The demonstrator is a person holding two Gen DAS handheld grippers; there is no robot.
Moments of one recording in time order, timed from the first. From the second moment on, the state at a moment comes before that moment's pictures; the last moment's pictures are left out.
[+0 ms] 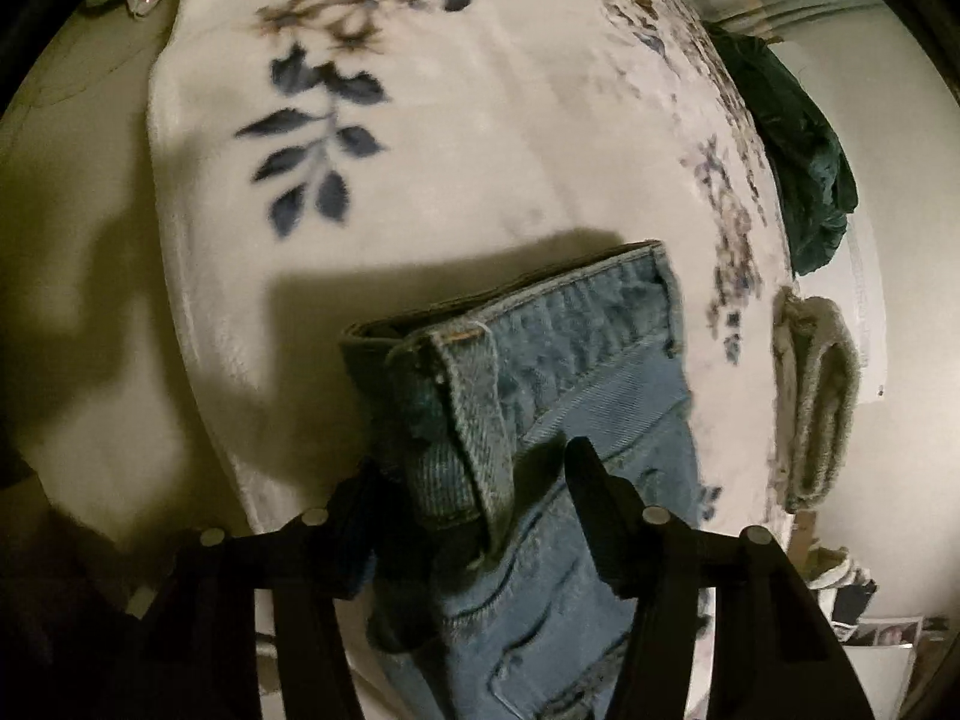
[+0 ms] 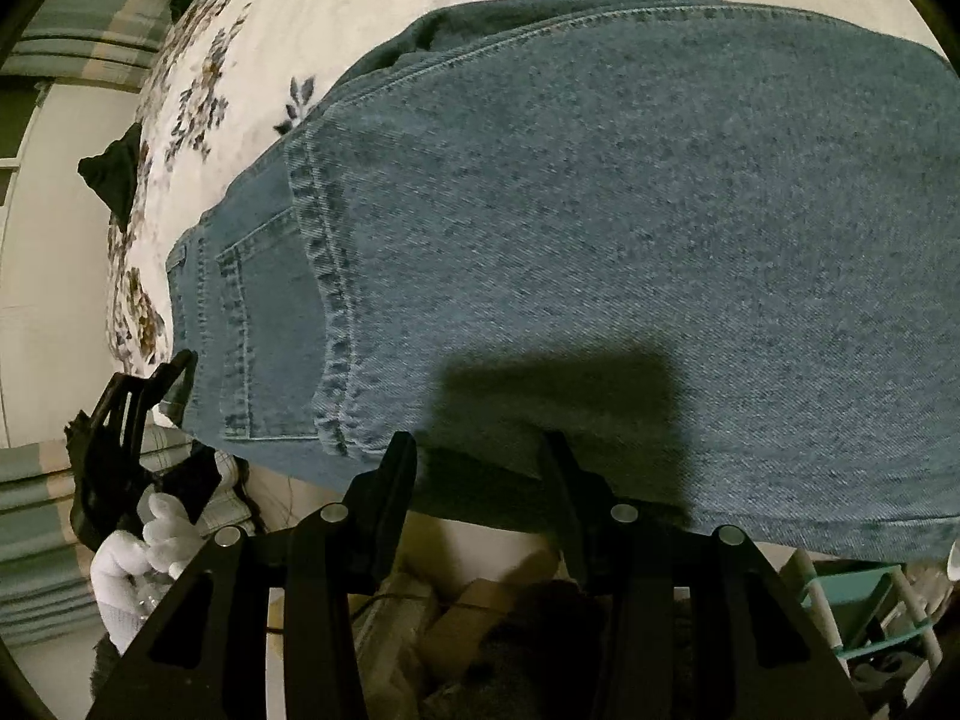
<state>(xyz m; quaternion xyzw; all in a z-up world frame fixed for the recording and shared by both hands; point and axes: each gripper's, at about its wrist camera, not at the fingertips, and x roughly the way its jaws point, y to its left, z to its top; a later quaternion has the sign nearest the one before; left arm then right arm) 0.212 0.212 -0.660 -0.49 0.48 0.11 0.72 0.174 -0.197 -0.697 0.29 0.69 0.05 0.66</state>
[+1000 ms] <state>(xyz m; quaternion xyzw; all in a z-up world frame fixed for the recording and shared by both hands) 0.135 -0.117 -0.471 -0.07 0.38 -0.26 0.88 0.078 -0.361 -0.666 0.41 0.61 -0.08 0.68</state>
